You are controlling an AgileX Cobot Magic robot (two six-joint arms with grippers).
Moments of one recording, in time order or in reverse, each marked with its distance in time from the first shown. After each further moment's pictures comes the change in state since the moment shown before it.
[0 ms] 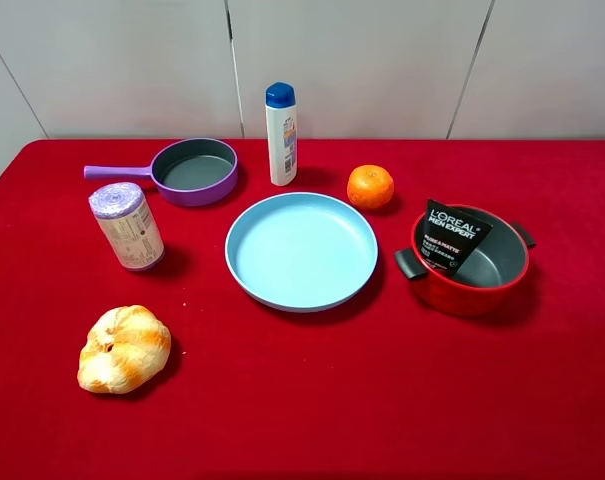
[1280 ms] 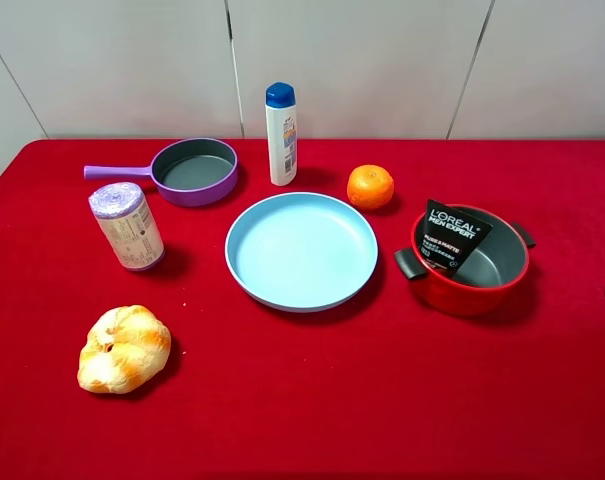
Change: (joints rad) left arm 0.000 0.000 0.000 0.000 0.000 0.000; right arm 0.224 0.433 -0.063 0.013 -0.010 -0.067
